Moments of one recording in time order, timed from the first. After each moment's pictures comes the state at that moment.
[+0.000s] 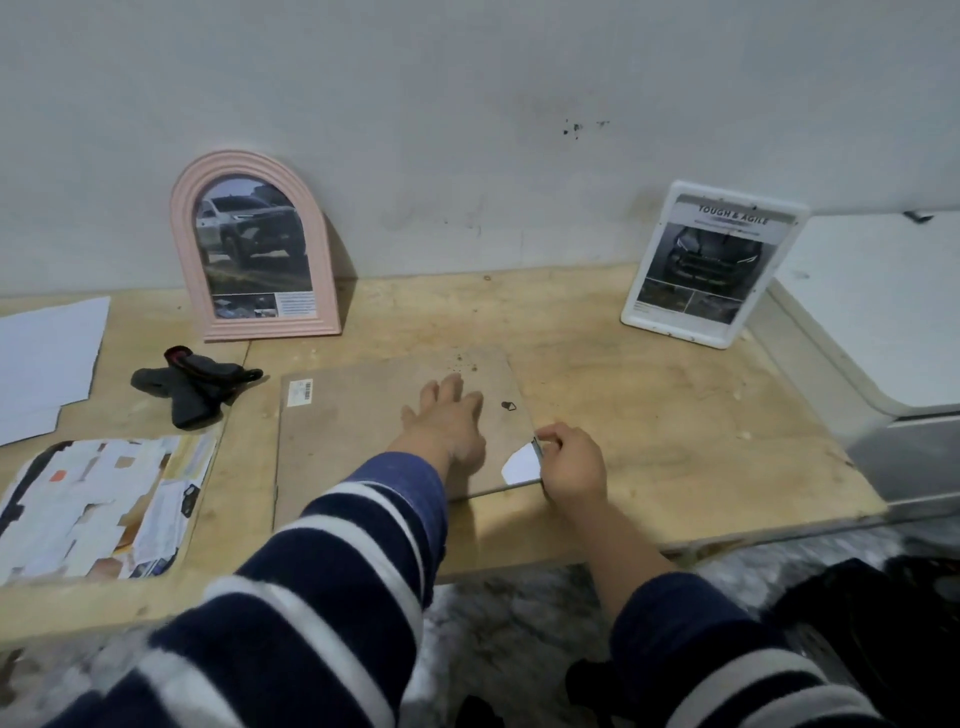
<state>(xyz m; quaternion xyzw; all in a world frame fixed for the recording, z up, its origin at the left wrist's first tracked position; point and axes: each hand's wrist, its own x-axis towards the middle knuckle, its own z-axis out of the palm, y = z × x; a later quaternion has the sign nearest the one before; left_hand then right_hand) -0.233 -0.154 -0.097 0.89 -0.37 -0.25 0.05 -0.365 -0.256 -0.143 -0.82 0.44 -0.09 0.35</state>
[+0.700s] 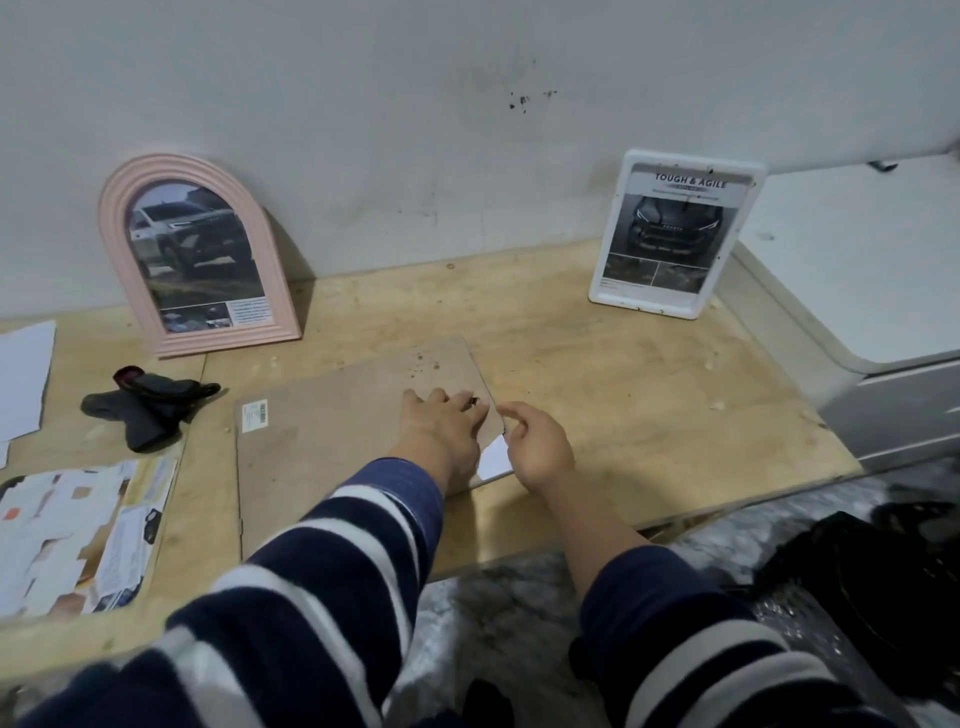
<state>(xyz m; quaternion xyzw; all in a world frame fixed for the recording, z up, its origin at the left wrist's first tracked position) -0.258 -0.181 -0.100 0.84 -0.49 -0.14 -0.20 -0.360 -0.263 -0.146 -0.78 0.43 -0.07 0.45</state>
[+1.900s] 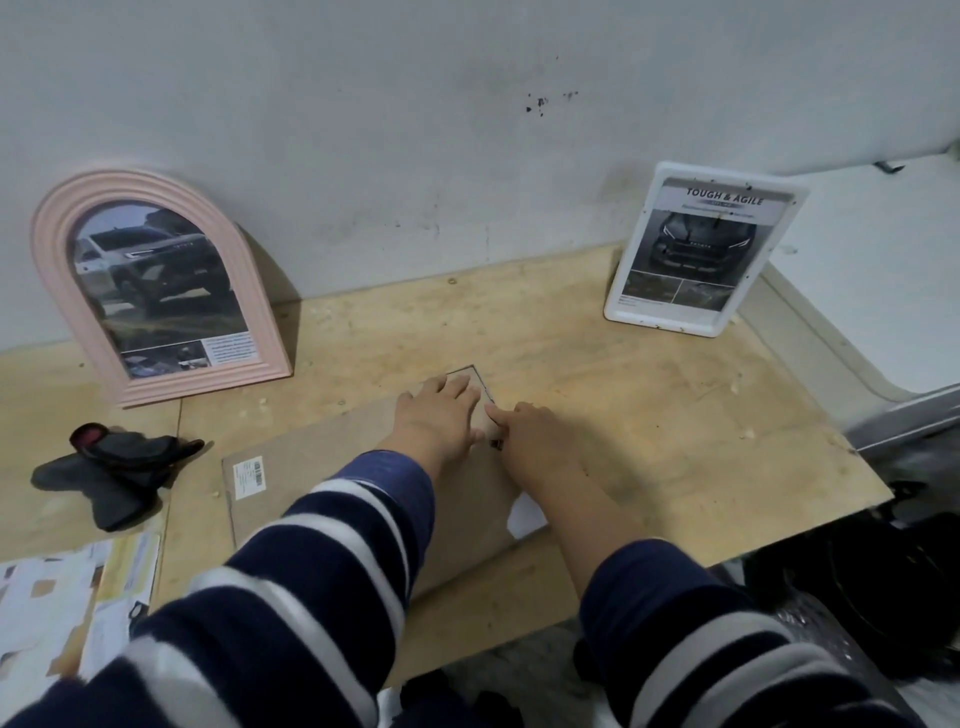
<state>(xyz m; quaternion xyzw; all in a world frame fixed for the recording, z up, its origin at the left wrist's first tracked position) -0.168 -0.211 -0.106 0.83 -0.50 -0.23 -0.10 -0.289 -0.283 -0.125 -0.91 0.36 0.11 0.17</state>
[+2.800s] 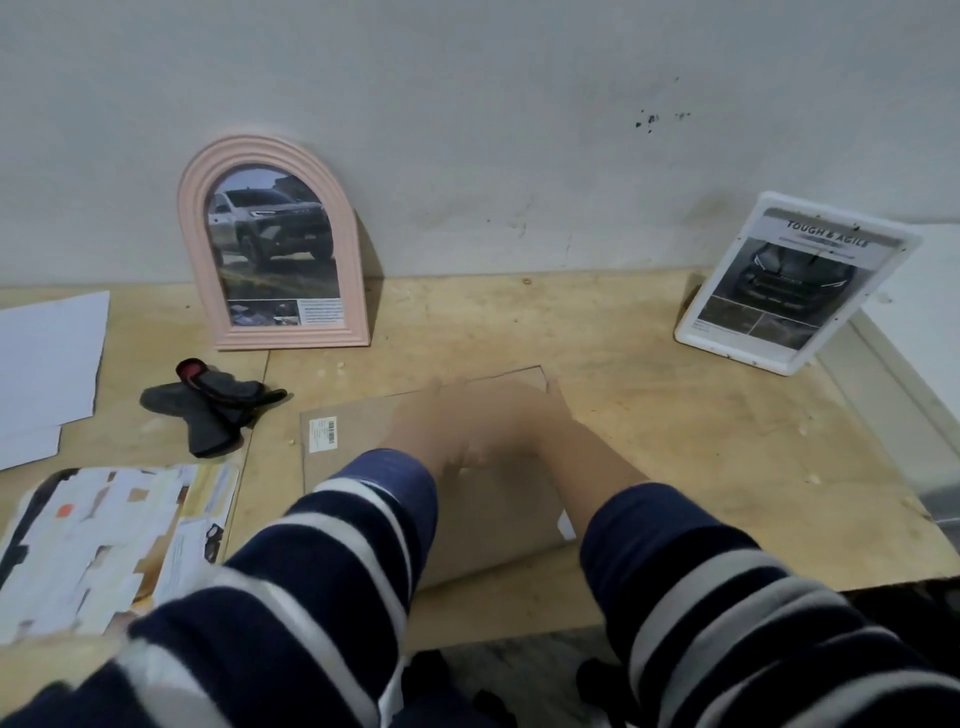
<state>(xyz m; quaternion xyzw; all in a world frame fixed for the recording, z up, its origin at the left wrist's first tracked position) -0.141 -0.146 -0.109 0.86 -0.41 -0.28 -0.09 -0.218 -0.253 -0.094 -0.94 0.20 0.26 0.09</state>
